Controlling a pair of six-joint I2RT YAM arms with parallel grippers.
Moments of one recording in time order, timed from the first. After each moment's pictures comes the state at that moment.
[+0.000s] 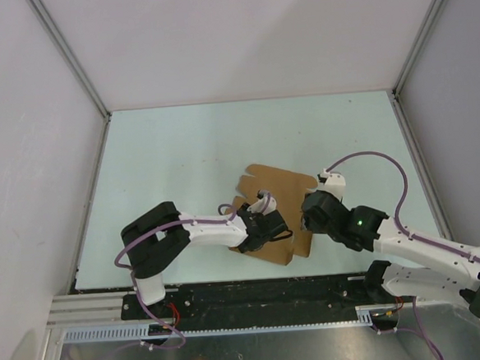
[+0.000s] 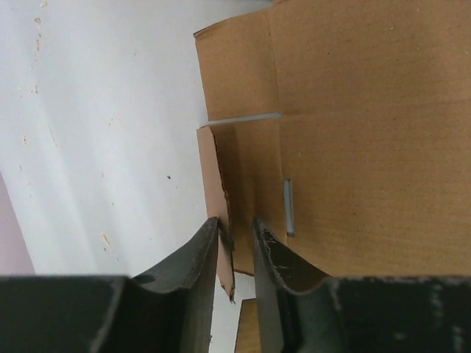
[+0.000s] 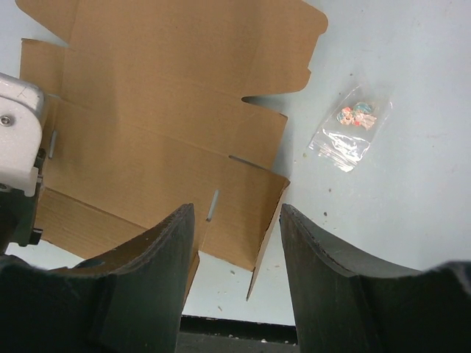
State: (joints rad) left arm -1.15 1.82 1.01 -0.56 -0.84 -0.41; right arm 0.94 0.96 0.70 -0.65 0.50 0.89
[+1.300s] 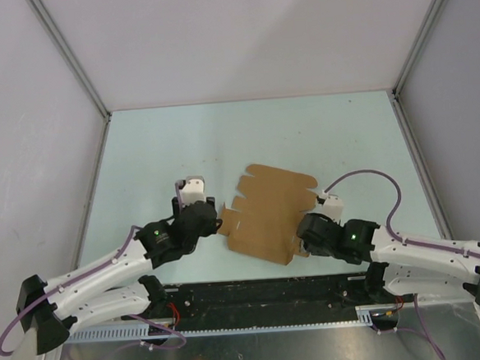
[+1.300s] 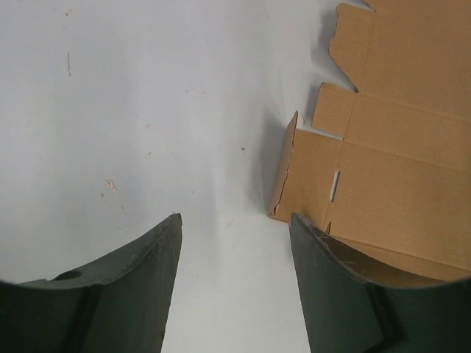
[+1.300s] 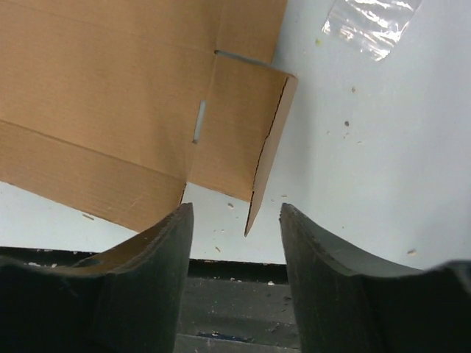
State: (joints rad) left arm -0.97 0.93 0.68 -0.59 -0.67 -0.63; right arm 1.11 0.95 0.61 -0.75 0.44 1.16
